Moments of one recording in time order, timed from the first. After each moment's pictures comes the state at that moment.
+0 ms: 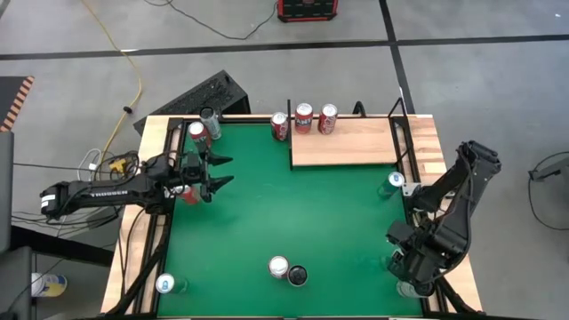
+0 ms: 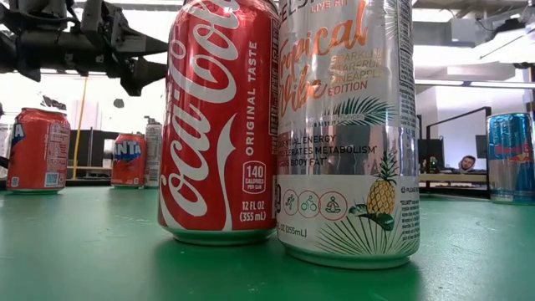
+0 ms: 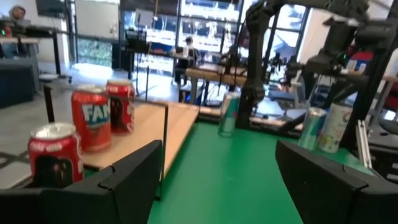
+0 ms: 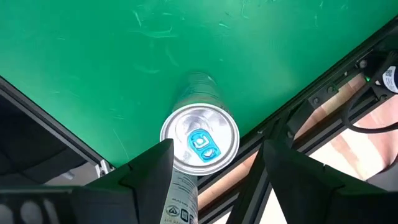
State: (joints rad) left arm 0.29 0.53 0.12 0.57 0.10 -0.14; right arm 0.96 1.40 1.29 -1.46 0.01 1.70
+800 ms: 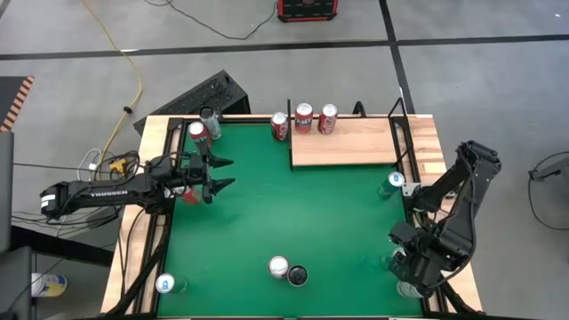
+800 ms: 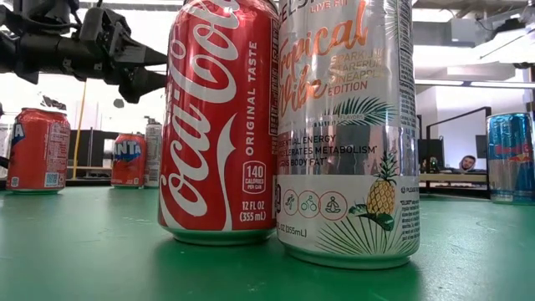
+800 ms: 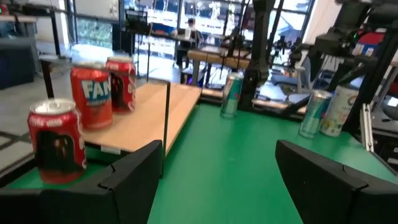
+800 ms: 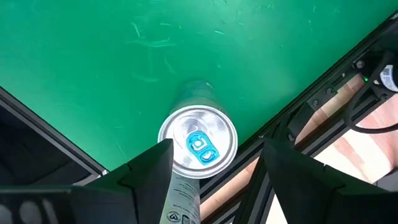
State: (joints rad) left arm 0.29 0.53 0.12 0.49 0.10 -0.14; right arm 1.02 1.40 1.29 -1.47 0.06 1.79
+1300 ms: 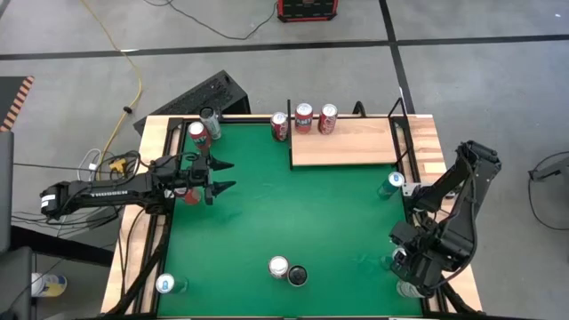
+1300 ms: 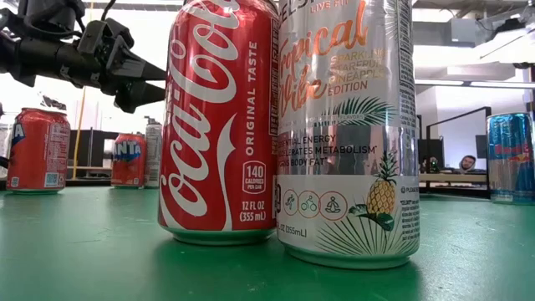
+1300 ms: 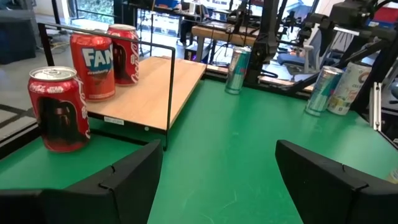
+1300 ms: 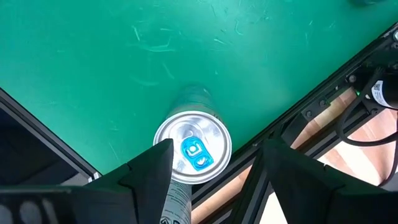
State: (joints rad) left arm 0.29 0.53 0.12 0.39 0.09 -0.14; right arm 1.02 1.40 1.29 -1.48 0.08 1.74
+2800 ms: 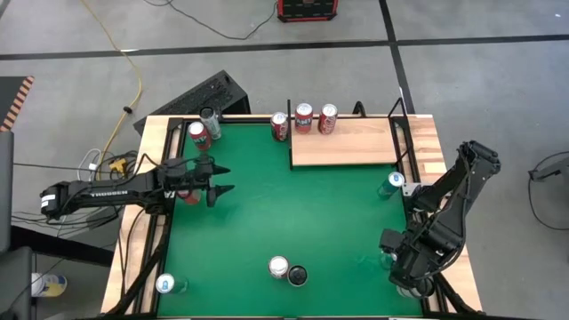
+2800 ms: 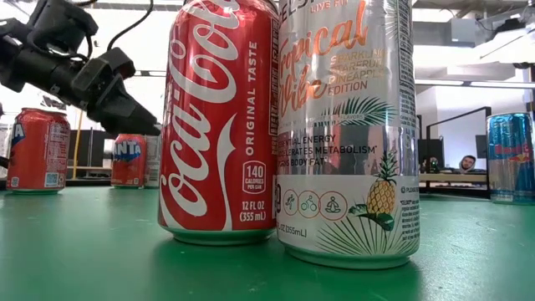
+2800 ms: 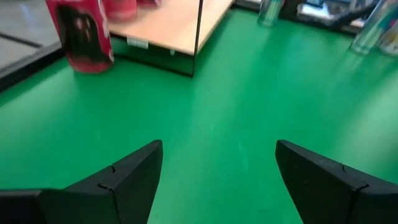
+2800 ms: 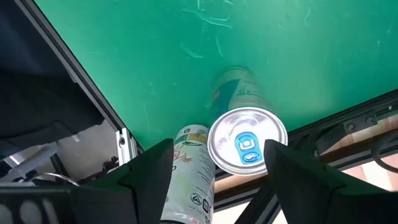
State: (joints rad) left arm 0.29 0.53 0.12 0.12 0.01 -0.13; right arm 0.92 1.39 1.29 -1.33 -0.08 1.43
